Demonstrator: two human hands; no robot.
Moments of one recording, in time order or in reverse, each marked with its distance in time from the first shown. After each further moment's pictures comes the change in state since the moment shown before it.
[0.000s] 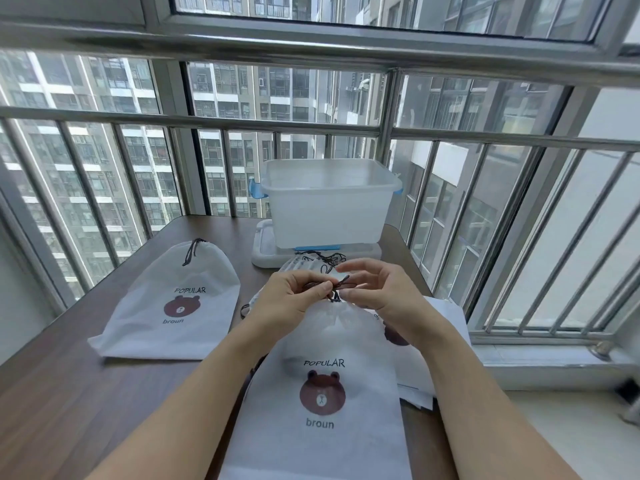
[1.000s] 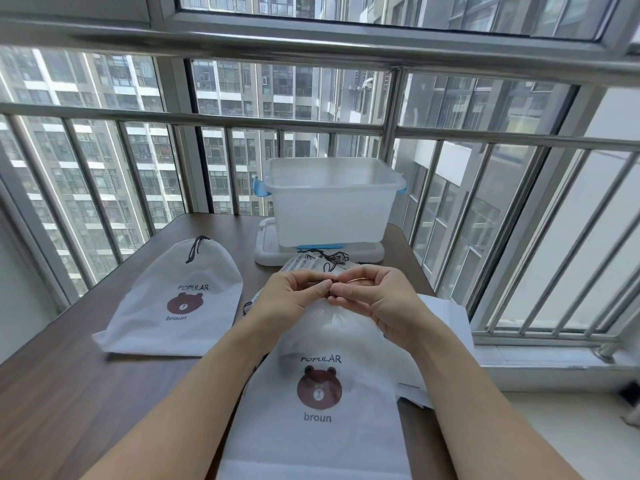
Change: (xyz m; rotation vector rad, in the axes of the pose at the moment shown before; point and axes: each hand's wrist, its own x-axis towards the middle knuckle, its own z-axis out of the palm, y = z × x) left_hand -0.002 -0.001 -0.003 -0.067 0.021 -0.084; right_hand -0.008 -0.009 0.018 0.340 0.062 0.137
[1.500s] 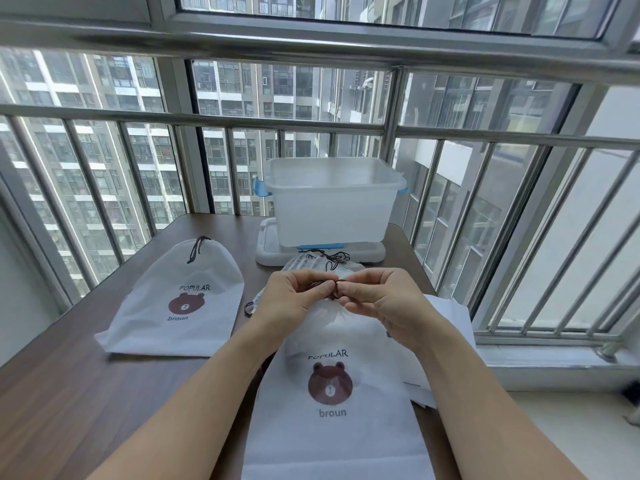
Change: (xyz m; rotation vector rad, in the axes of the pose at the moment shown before) left_hand 0.000 -0.004 0.002 0.032 0.047 0.042; right_hand -0.001 -0.003 -0.003 -0.078 0.057 0.054
